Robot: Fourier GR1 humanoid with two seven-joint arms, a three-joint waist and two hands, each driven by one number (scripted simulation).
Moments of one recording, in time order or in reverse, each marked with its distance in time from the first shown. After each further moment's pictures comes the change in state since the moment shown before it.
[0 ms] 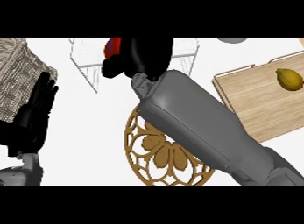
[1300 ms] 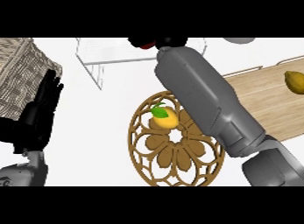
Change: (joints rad) left arm -0.022 -0.027 -0.006 0.008 -0.025 -0.016 -0.002; right arm -0.161 0.006 -0.196 0.677 -0.320 -0.454 -0.443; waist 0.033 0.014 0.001
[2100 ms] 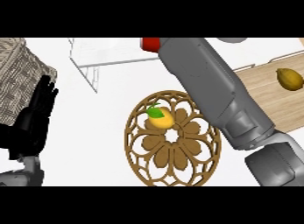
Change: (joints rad) left arm 0.044 -0.001 0.027 -0.004 -0.002 -0.007 -0.017; right arm -0.069 -0.024 -0.130 0.013 -0.182 -0.115 -0.233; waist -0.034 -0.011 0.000
